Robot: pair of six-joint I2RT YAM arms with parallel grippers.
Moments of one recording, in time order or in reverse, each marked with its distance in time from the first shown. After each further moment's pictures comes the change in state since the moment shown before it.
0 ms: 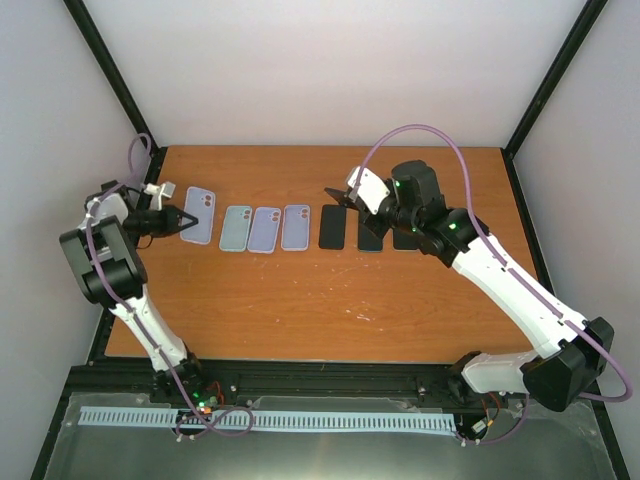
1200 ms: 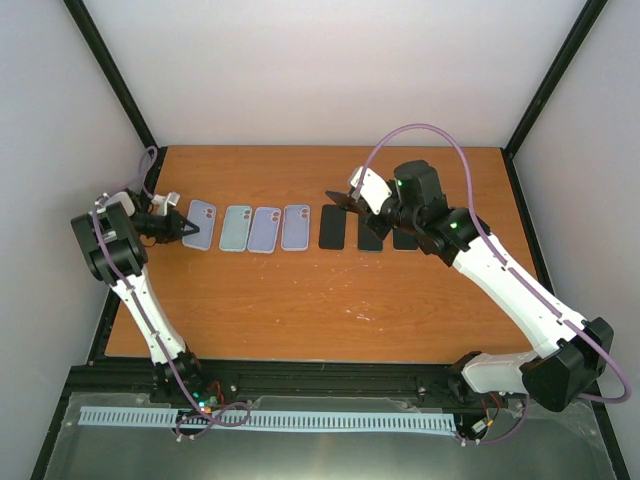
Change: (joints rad) left arm 0.009 0.354 0.235 -0.061 -0.081 -0.024; right arm -0.025 -0.002 -0.012 -0.007 -0.044 0.023
